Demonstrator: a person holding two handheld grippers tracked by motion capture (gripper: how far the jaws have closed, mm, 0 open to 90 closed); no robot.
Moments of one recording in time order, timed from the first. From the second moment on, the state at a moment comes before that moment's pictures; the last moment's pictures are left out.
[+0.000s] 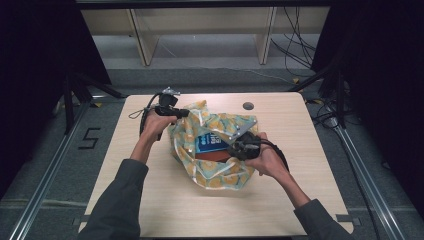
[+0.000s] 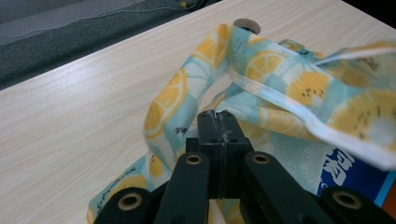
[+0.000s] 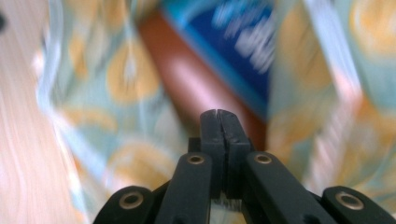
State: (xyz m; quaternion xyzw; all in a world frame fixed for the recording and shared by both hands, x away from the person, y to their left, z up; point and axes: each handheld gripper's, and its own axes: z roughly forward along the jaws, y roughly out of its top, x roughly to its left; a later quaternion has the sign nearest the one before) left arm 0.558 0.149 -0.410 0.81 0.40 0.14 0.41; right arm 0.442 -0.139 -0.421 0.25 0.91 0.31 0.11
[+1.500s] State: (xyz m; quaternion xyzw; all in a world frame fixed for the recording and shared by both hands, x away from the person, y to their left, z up) left arm 0.576 0.153 -0.446 0.81 0.44 0.15 0.37; right arm 0.440 -0.145 -0.452 0.25 0.93 0.26 0.09
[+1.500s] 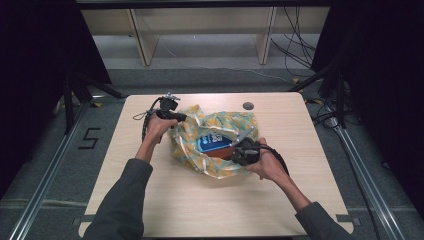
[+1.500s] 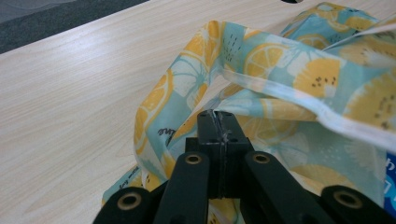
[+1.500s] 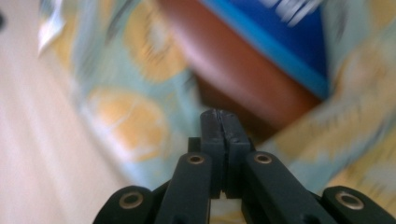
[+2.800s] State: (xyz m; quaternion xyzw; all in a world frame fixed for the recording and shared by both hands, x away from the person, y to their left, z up) left arm 0.450 0.088 -0.445 0.91 0.26 0.08 0.32; right arm 0.528 -0.098 -0.428 0.28 0.92 0.19 0.21
